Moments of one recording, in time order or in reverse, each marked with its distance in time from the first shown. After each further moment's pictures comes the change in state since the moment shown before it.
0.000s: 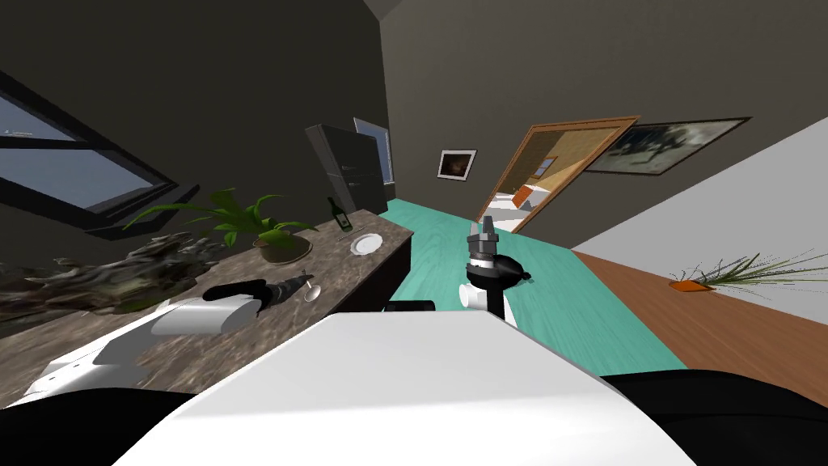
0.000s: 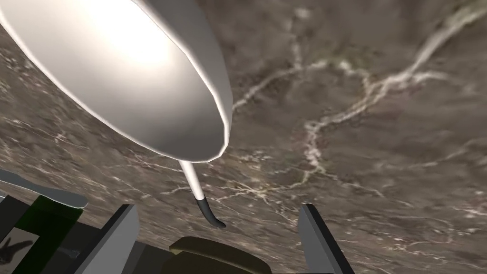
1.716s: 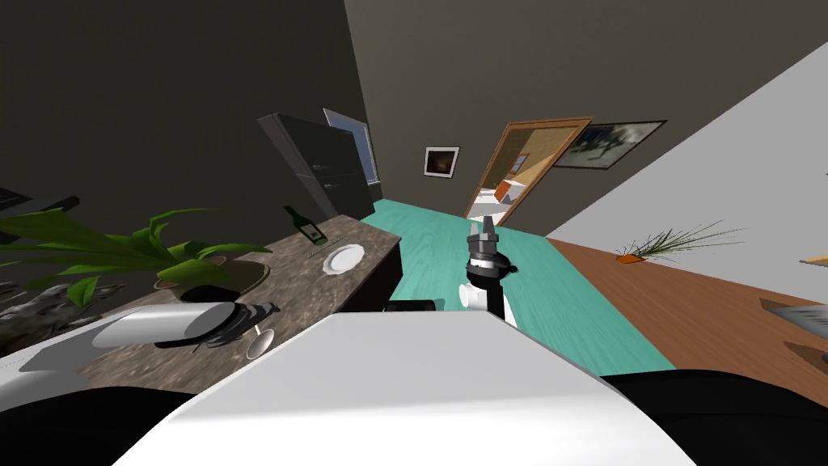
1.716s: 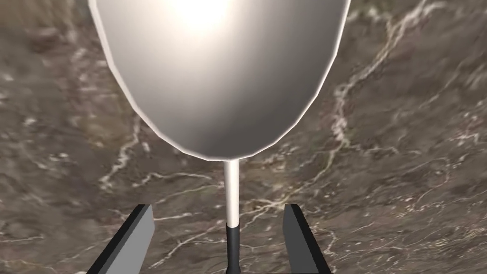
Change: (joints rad) left arm 0.066 0.158 -0.011 0.159 0.188 0.308 -0.130; right arm 0.000 0.000 0.000 0.000 0.000 0.000 0.000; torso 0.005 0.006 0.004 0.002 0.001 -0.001
